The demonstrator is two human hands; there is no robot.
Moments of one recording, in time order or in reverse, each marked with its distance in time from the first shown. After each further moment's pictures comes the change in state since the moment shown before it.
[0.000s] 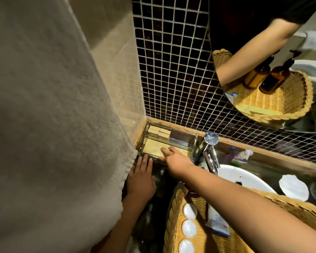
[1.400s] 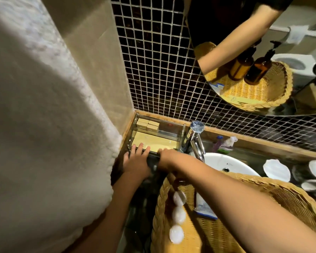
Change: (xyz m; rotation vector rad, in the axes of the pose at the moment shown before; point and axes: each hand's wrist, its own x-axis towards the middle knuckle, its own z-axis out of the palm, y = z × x) left_hand 0.029 0.017 -0.017 -0.043 -0.141 0.020; right_hand -0.024 -0.010 -0.009 0.314 -0.176 0.274
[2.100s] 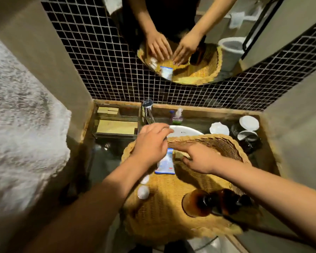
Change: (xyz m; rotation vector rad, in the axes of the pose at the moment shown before) left_hand -0.109 0.163 -0.034 -0.163 0.530 0.726; right_hand -0.209 0.181 0.051 0.022 0.349 -0.165
